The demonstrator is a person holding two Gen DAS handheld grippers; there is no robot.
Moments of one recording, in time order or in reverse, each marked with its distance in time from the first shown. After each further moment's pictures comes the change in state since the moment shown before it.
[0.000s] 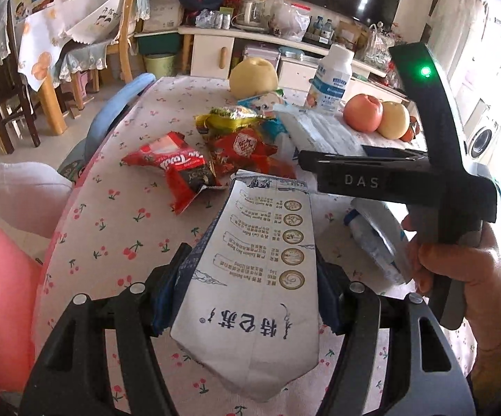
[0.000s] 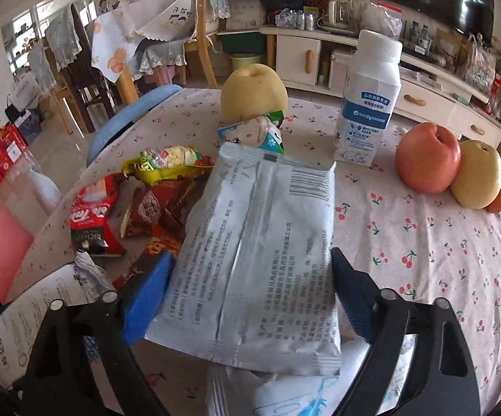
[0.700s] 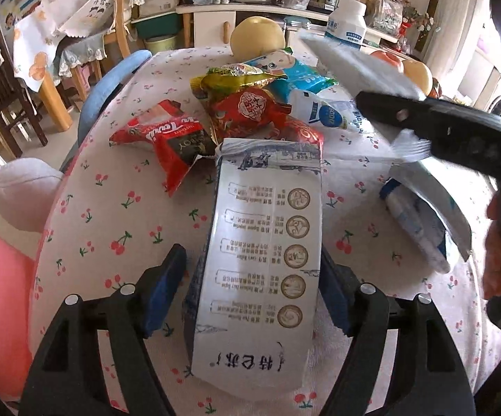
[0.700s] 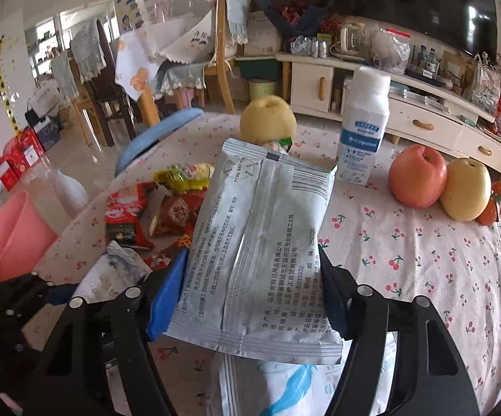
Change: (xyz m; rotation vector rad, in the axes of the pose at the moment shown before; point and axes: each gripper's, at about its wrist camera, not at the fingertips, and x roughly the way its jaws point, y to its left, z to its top) left arm 0.037 -0.008 -0.005 0.071 0.099 0.095; right arm -0.044 -0.007 -0.013 -0.028 -0.125 0.069
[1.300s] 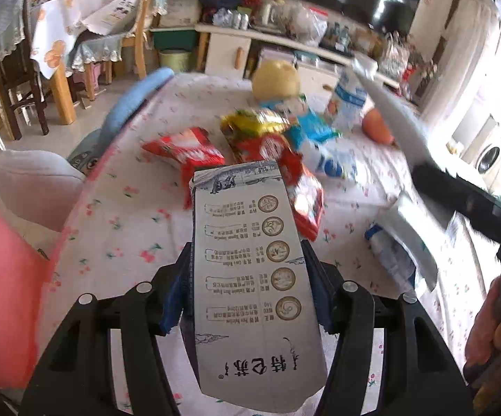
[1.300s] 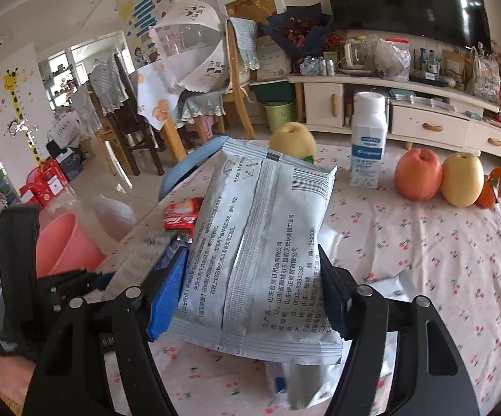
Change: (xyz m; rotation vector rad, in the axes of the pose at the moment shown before) left arm -0.039 0.033 0.000 -0.145 -0.124 -0.077; right arm -0.058 0.024 -0.018 0.067 -0.089 0.107
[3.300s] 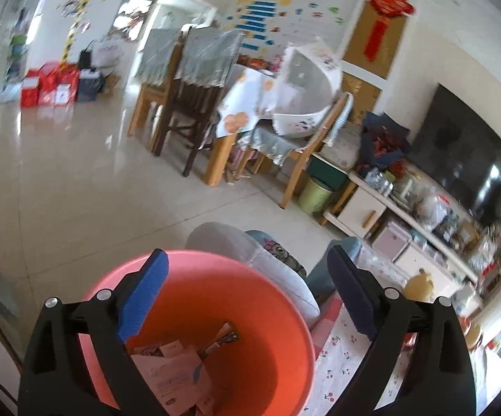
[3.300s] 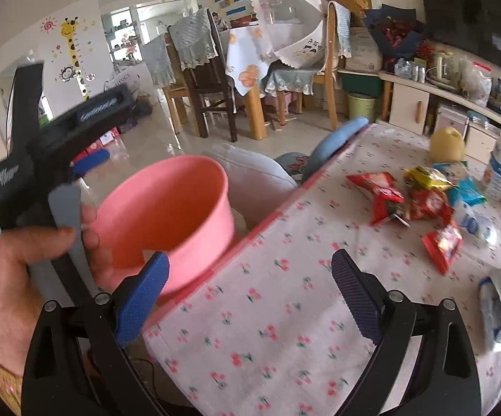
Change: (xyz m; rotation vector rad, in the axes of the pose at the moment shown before) left arm -0.150 0.209 -0.003 -0.499 -0.516 0.355; right arm 0.023 0.223 -0.052 -0.206 0.079 0.157
